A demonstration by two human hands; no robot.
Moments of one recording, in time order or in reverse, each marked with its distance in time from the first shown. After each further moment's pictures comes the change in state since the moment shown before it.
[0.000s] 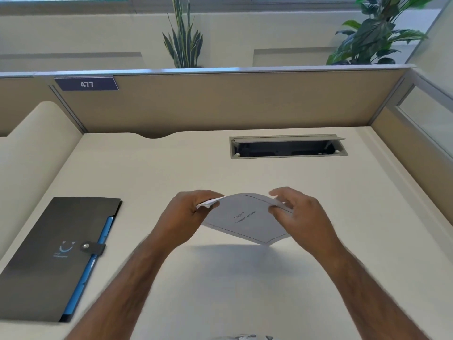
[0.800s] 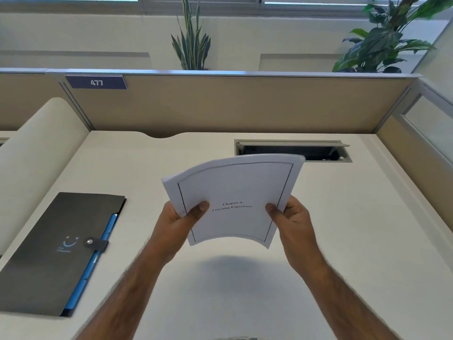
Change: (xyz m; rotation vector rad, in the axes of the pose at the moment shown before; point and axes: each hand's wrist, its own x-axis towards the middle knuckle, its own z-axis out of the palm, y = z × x) left_hand -0.029 0.007 -0.002 -0.722 0.232 -0.184; right_hand -0.007 -0.025 0.037 0.951 0.091 0.200
